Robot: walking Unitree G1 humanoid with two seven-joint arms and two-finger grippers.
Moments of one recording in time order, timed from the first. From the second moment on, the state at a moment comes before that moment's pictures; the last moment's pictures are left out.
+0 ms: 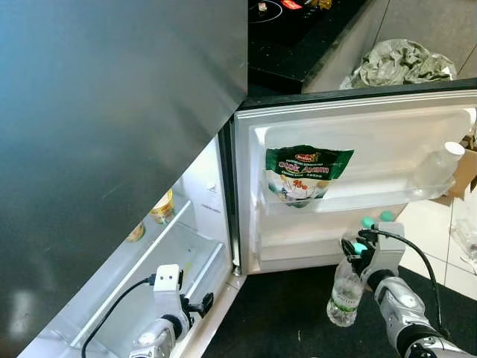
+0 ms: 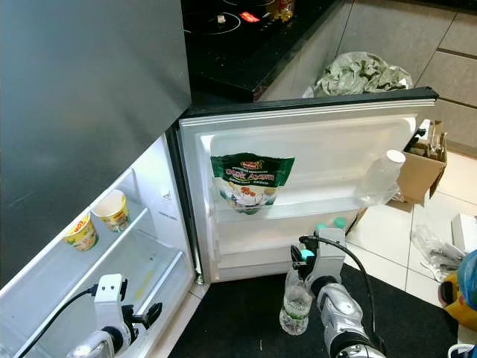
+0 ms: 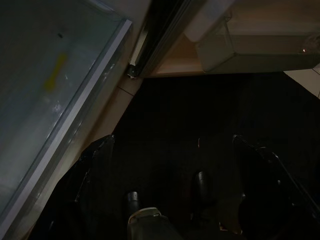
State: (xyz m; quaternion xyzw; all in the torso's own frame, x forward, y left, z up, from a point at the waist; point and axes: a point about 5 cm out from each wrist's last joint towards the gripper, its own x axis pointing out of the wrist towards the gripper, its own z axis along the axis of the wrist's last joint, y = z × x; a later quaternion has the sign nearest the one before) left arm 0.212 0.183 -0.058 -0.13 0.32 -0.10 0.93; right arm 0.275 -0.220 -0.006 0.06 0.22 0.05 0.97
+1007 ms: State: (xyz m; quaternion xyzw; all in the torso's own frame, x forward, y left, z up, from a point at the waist) left arm 0.240 0.186 -0.037 -0.12 0.27 -0.12 0.95; right arm 0.303 -0.226 0.025 0.05 0.17 0.04 0.98
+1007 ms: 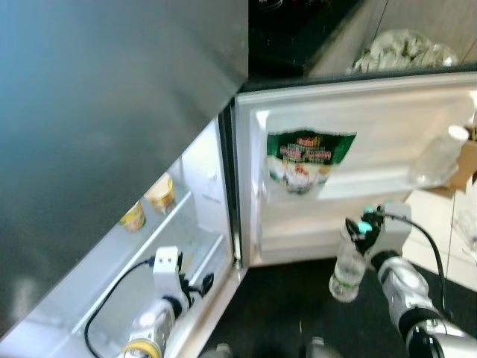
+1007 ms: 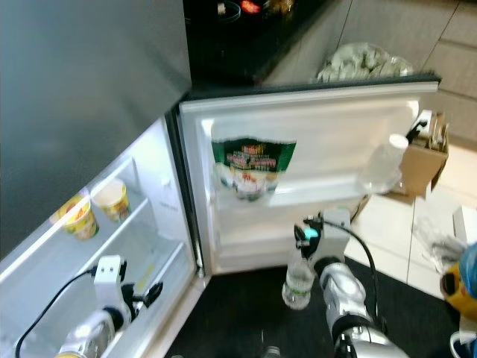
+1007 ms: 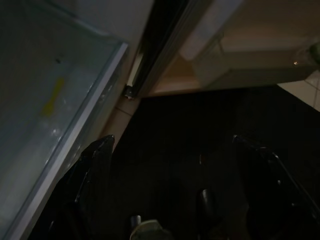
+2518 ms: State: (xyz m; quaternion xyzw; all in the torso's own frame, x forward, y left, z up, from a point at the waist) left arm 0.258 0.182 -0.020 -0.11 0.22 -0.14 0.96; right arm 0.361 -0.229 0.113 0.29 -0.04 0.01 0.95
